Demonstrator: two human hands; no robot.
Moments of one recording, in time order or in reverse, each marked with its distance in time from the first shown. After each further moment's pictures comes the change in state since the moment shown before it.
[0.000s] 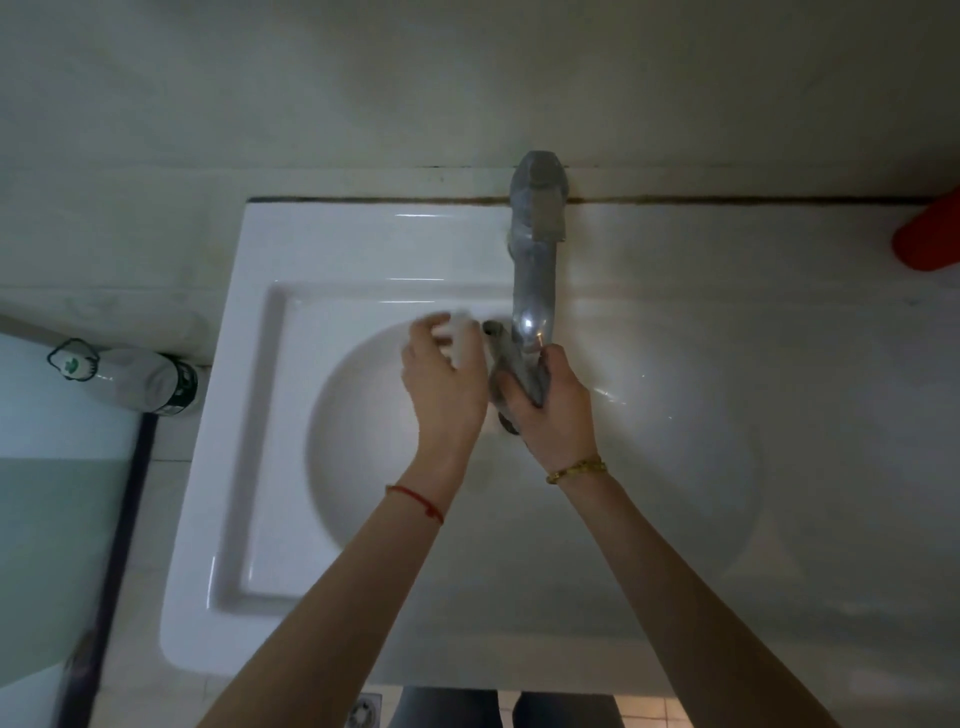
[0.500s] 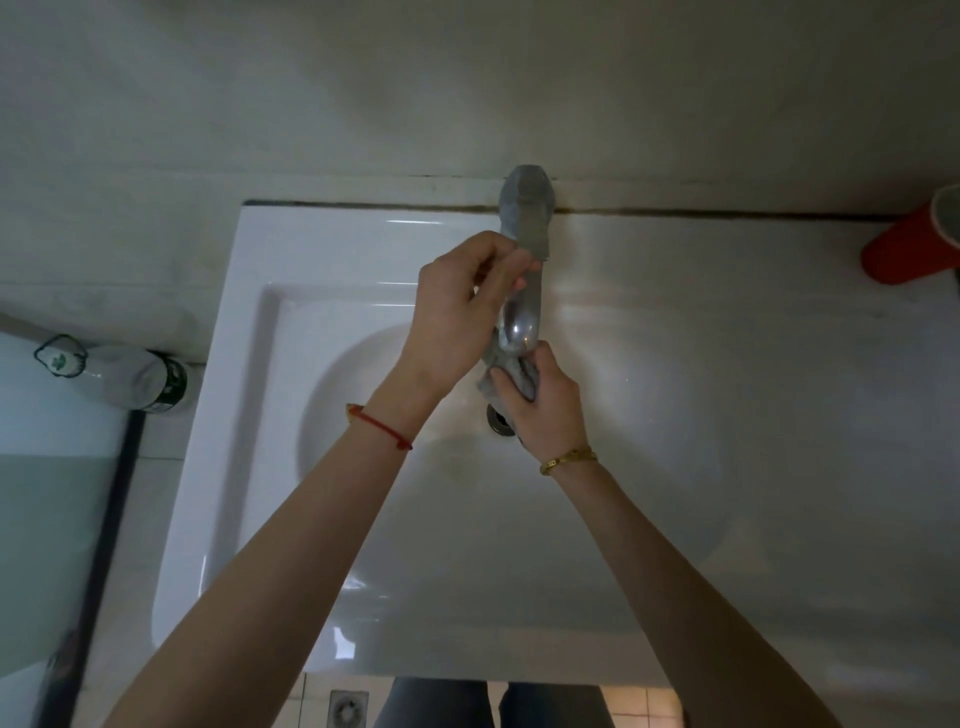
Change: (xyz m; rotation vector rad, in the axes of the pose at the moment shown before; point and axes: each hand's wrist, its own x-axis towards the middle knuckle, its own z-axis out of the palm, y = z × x) left_hand 0.024 0.069 -0.007 -0.012 -0.365 0.567; right_hand 0.006 -0.009 -0.012 -0.038 -0.027 -0.090
